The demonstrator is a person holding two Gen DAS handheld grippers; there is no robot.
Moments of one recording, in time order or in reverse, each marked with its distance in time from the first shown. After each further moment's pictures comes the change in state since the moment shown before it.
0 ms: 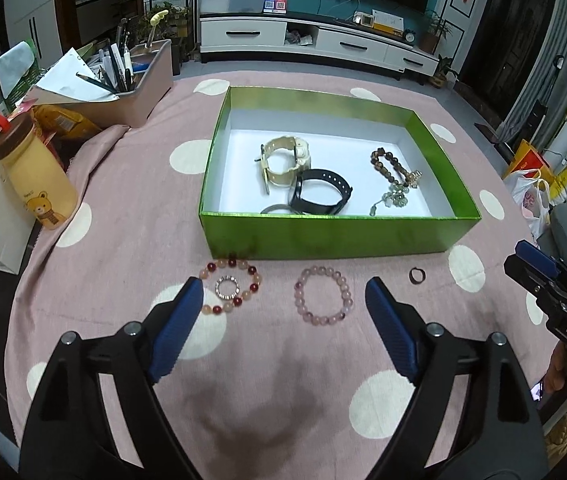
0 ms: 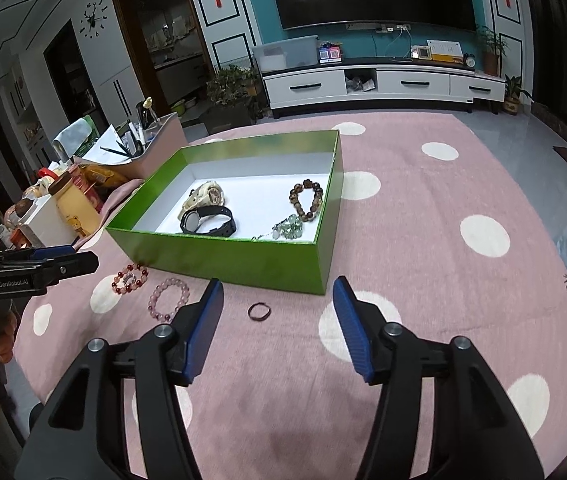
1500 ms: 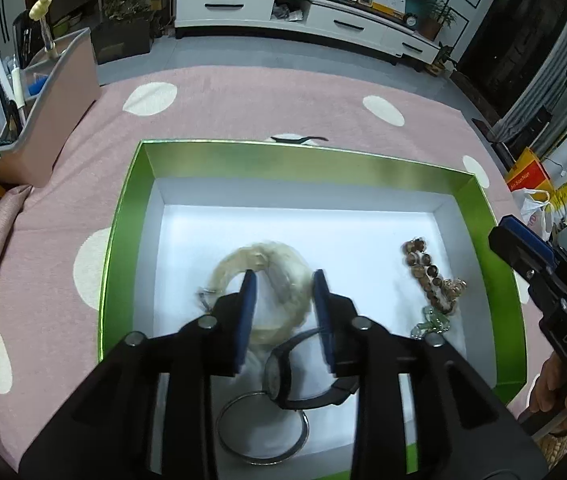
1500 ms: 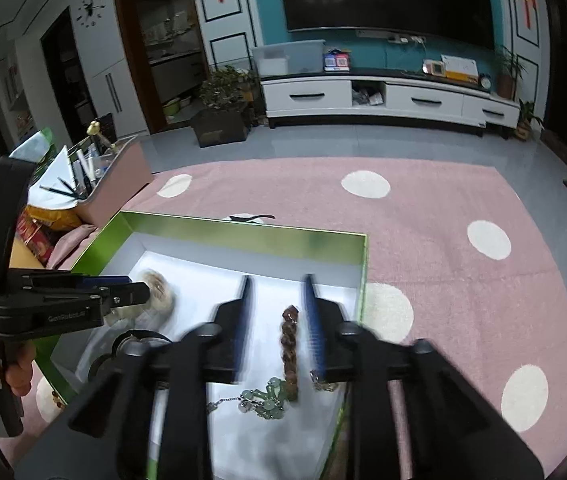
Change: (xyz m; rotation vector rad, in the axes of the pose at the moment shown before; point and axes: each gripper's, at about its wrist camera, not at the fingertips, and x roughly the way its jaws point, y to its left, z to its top) left arm 0.153 -0.004 0.144 -0.016 0.101 -0.093; right arm 0.135 -0.013 0.127 -0.054 -0.014 -0.038
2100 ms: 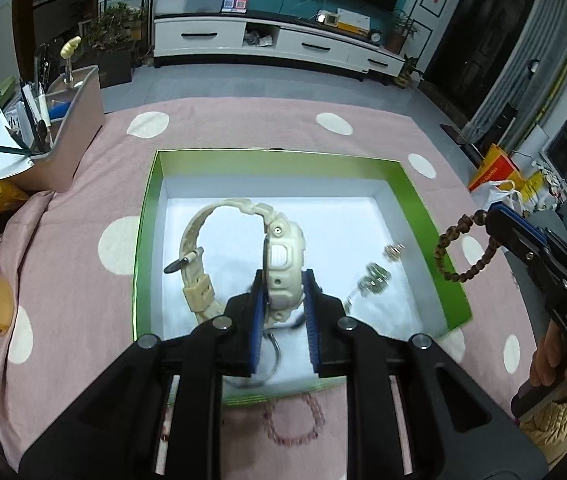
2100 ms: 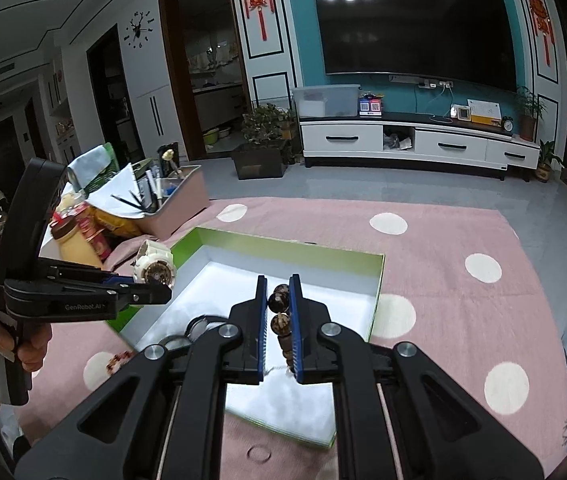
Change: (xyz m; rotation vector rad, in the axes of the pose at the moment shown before) left arm -0.071 -0.012 -0.036 0.056 -0.078 -0.062; right arm -0.088 0.026 -0.013 -0.094 -0.140 0.111
